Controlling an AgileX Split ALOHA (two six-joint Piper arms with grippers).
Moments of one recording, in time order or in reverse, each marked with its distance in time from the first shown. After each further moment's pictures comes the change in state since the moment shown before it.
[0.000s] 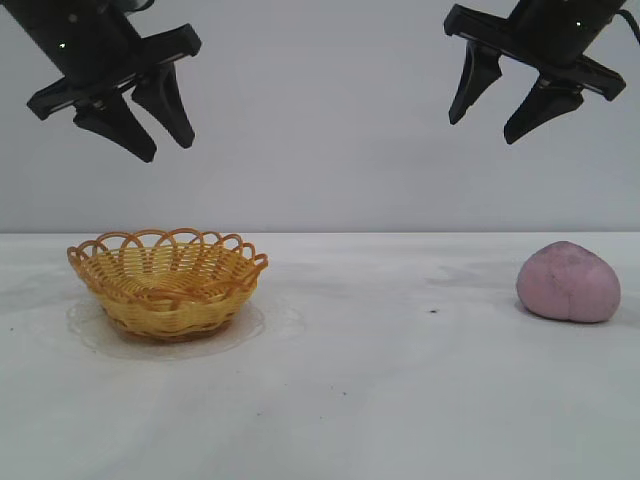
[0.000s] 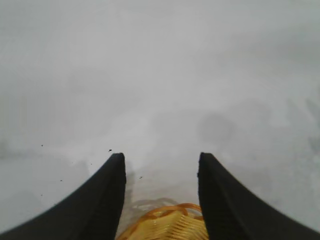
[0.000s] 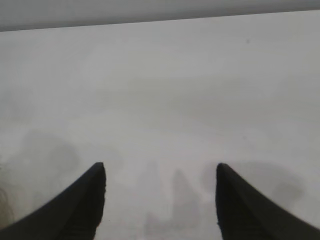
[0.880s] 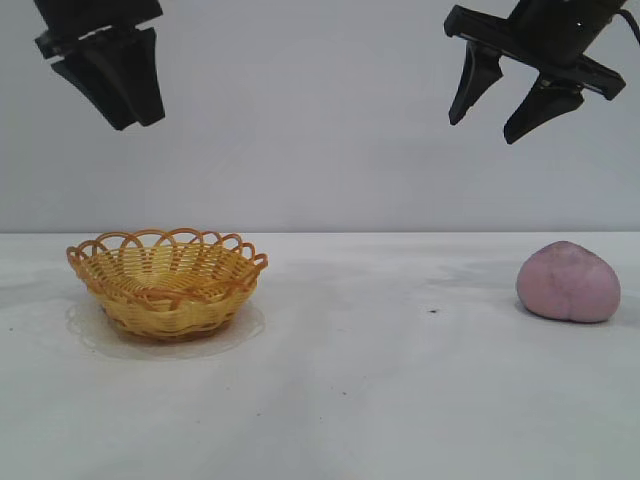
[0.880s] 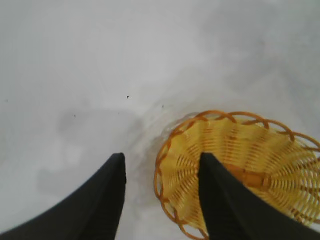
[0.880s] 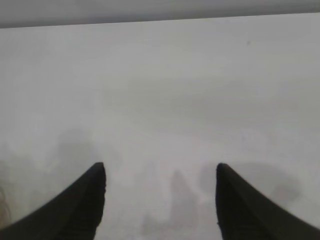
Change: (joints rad) left arm 0.000 0.027 -0.308 0.556 0.561 -0.069; right arm 0.000 0.000 0.000 0.000 0.000 -0.018
